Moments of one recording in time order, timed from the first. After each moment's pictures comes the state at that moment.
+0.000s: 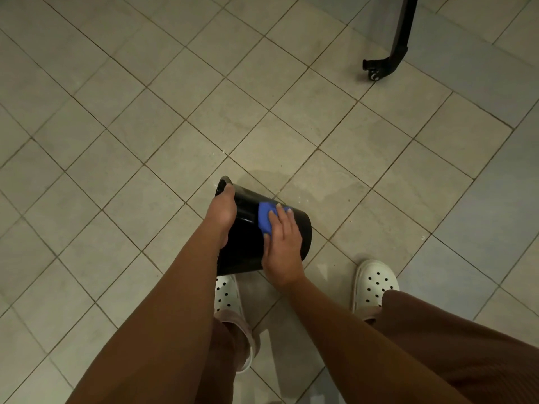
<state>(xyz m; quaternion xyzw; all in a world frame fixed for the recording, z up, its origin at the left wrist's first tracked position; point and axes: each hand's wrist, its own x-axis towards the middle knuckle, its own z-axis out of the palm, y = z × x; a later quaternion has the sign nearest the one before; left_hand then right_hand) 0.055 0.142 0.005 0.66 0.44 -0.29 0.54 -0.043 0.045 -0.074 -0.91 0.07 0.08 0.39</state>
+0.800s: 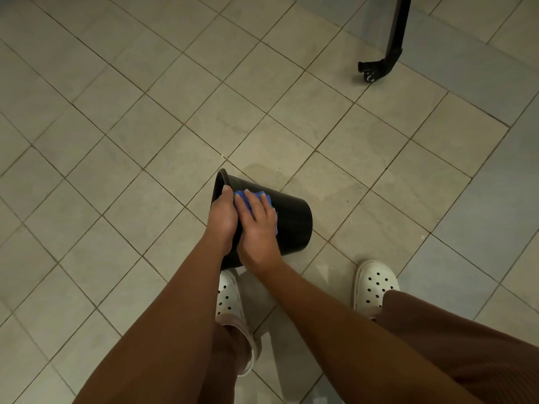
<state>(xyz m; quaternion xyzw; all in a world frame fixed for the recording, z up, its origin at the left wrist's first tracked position) 0.045 0.138 -0.003 0.67 0.39 -0.23 0.59 -0.005 0.076 -0.047 -0.89 0.01 0.05 0.45</state>
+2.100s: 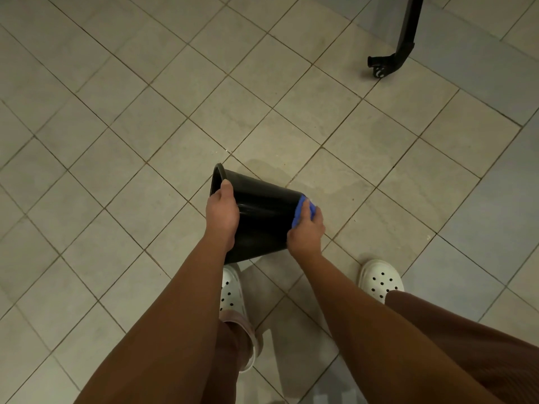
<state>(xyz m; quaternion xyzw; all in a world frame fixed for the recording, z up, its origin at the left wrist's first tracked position) 0.045 0.140 -0.004 0.71 0.39 -0.15 0.57 -0.003 0.018 -0.084 -0.81 0.31 0.23 0.45</state>
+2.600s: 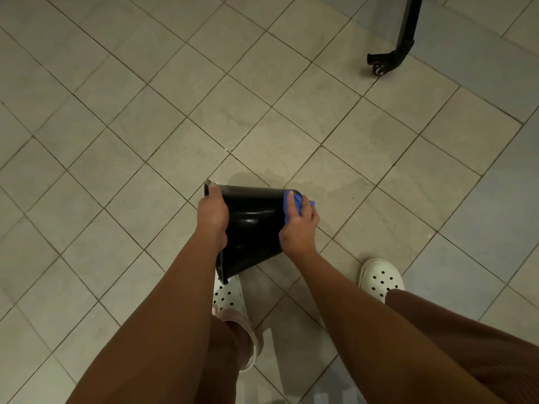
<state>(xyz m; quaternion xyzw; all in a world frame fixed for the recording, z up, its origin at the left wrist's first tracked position) 0.052 0.154 -0.005 0.66 0.49 -0.18 0.55 0.001 0.024 -0.085 -0.87 0.20 0.23 0.38</state>
